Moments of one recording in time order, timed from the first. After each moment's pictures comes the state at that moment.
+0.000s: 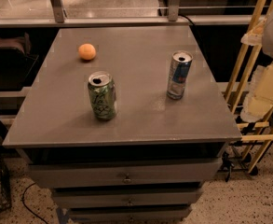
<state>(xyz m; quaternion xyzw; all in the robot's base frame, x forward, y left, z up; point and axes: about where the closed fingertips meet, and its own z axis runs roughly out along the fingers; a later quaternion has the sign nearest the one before) 0.438 -0.214 0.988 -0.60 0.78 -0.05 0.18</state>
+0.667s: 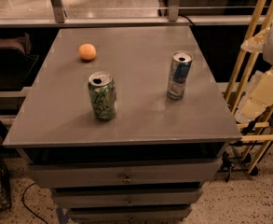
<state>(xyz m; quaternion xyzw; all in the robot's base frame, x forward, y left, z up) 0.450 -0.221 0.969 -0.57 0.79 -0.01 0.22</state>
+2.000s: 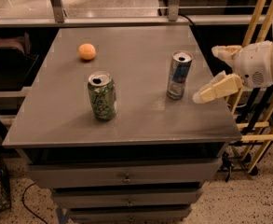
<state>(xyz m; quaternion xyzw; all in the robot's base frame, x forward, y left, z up) 0.551 -0.182 0.916 -0.48 0.72 0.19 0.46</state>
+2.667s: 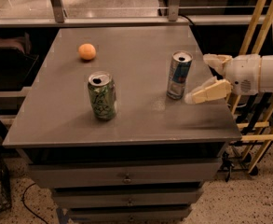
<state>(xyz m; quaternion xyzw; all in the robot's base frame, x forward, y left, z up) 0.566 -0.169 0.894 -0.45 0.70 0.26 0.49</state>
